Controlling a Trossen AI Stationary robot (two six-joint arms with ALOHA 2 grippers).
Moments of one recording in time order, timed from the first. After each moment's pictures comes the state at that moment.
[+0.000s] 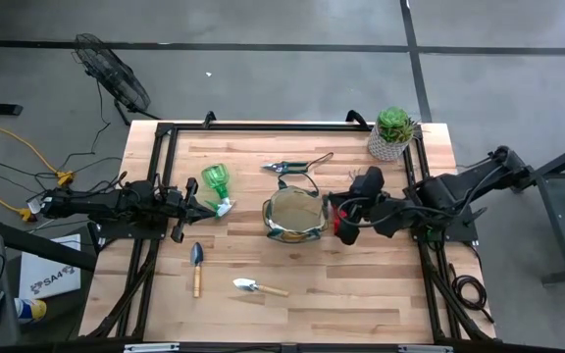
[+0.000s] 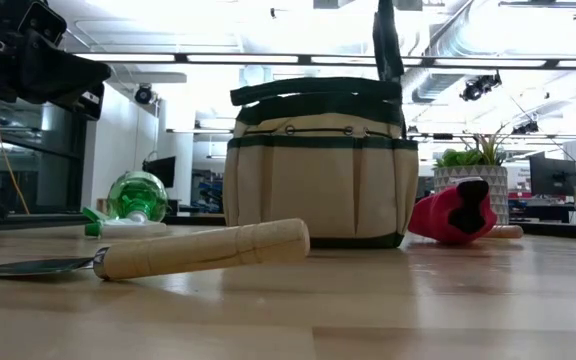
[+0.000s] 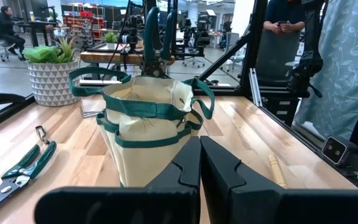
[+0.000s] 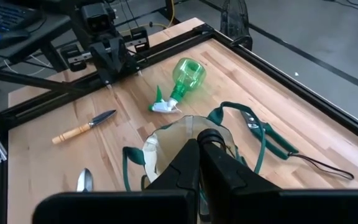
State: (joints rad) left arm -0.05 0.01 0.04 0.00 0.08 -0.06; right arm 0.42 1.29 1.37 -0.77 0.73 0.70
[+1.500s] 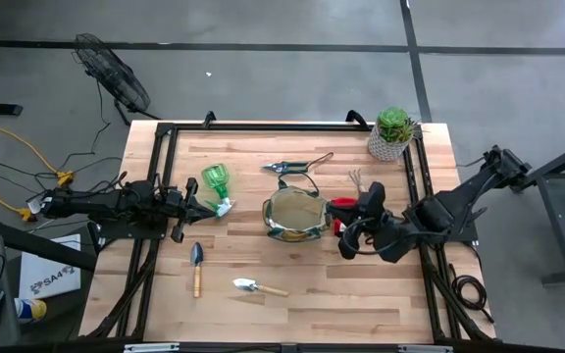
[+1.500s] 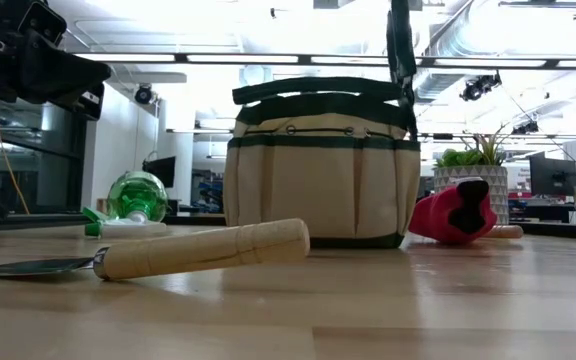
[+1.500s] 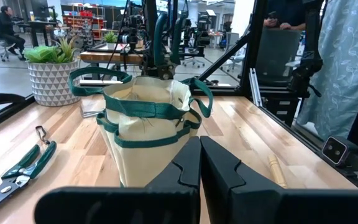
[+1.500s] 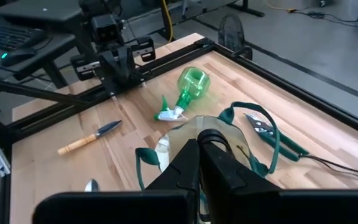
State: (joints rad) left arm -0.05 0.01 0.04 0.00 0.08 -0.06; right arm 0.56 1.30 1.26 -0.67 0.92 0.81
